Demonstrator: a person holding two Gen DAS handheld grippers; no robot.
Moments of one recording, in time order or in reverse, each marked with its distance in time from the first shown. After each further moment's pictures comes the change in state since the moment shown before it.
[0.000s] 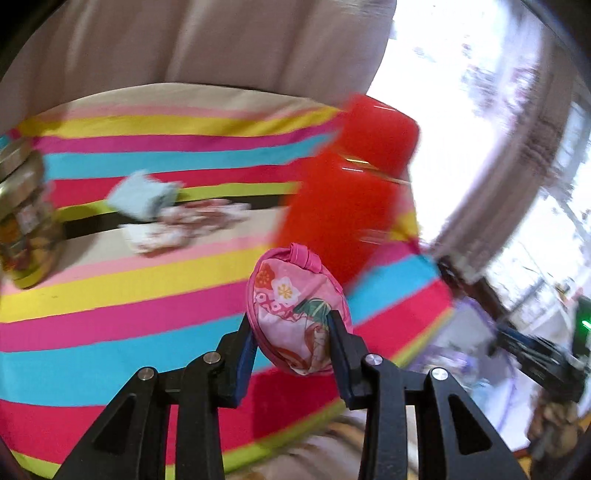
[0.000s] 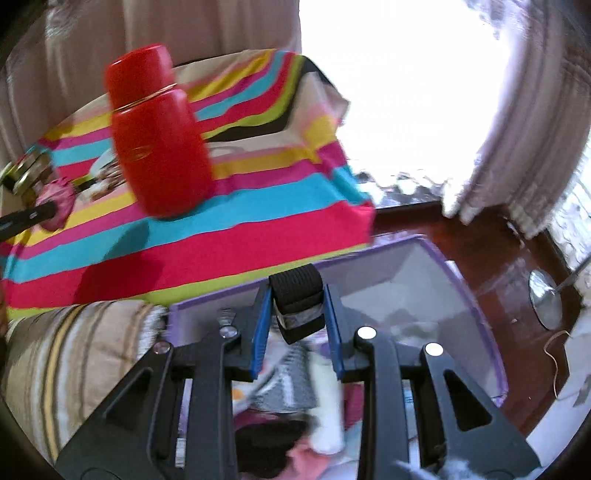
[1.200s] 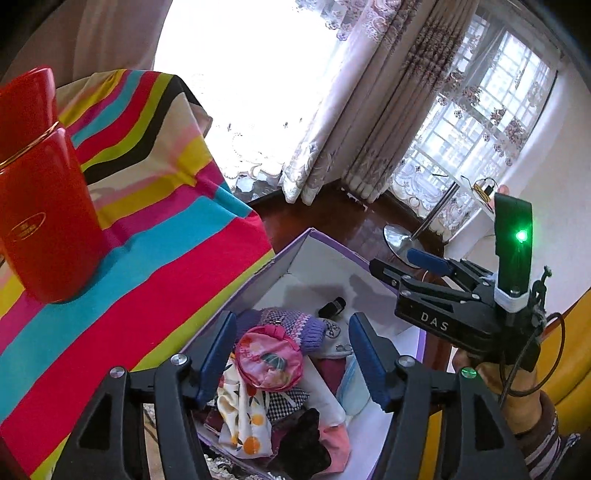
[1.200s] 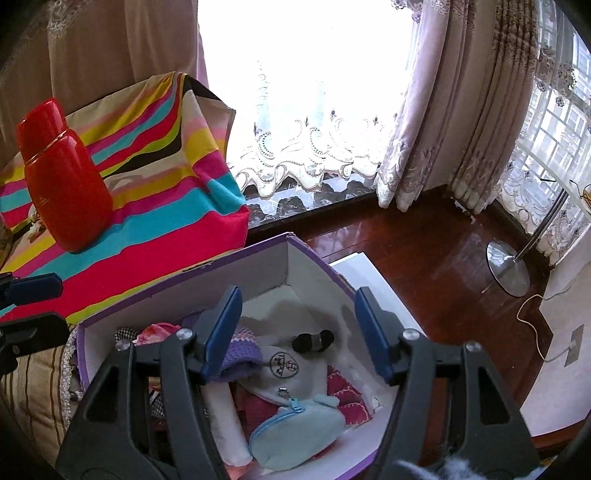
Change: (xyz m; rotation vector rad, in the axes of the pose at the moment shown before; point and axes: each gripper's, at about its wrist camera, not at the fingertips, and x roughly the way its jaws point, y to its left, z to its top) left arm 0.068 -0.217 -0.027 0.281 0.198 -0.312; right arm 0.000 -0.092 -0.004 0.129 -0.032 -0.155
